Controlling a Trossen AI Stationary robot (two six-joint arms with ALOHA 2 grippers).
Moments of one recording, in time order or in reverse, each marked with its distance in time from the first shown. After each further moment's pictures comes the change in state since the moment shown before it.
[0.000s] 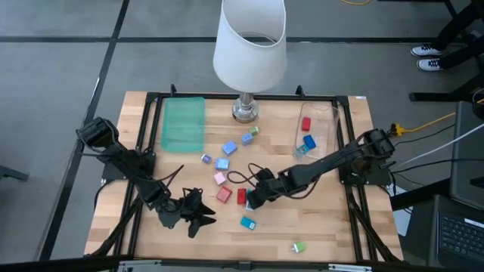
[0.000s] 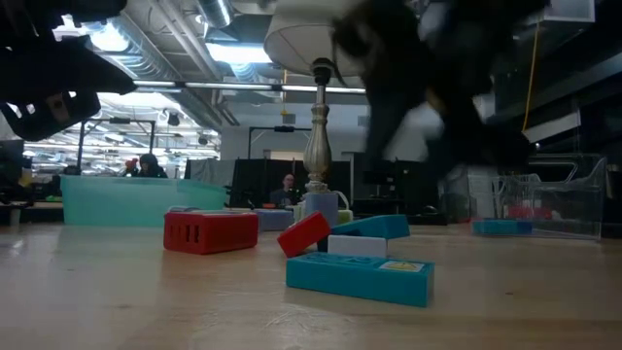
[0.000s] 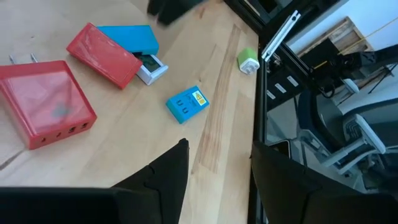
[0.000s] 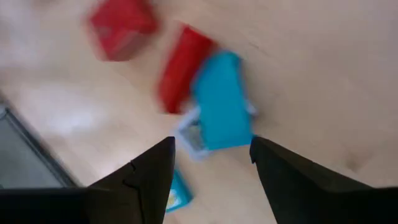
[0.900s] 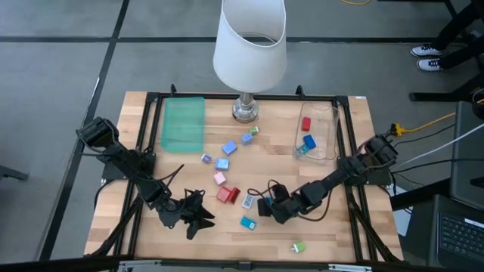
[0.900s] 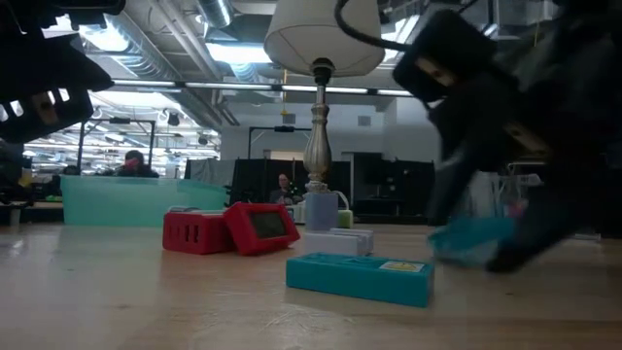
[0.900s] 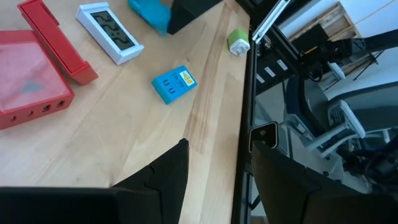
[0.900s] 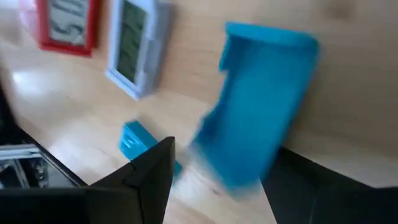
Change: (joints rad) left arm 0.010 0.000 0.000 0.006 0.096 -0.028; right arm 0.192 0.018 -0.196 0.273 0.162 0.534
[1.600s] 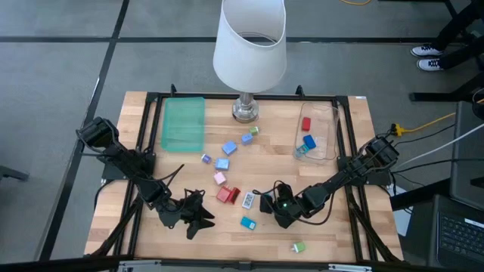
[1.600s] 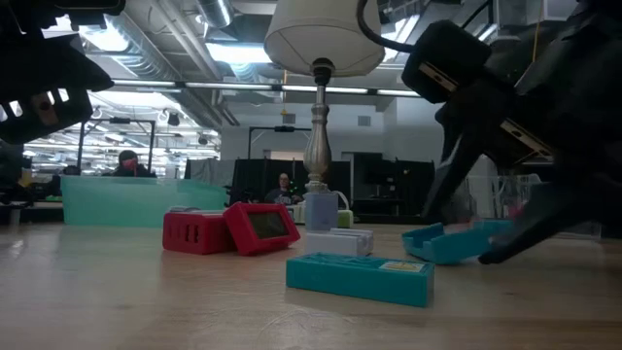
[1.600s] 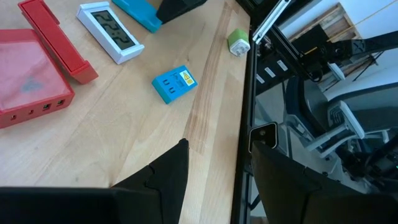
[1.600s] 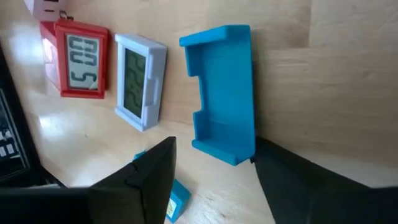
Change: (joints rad) left arm 0.000 0.000 0.000 0.000 0.000 -0.007; right arm 0.034 0.000 0.000 -0.039 0.167 0.152
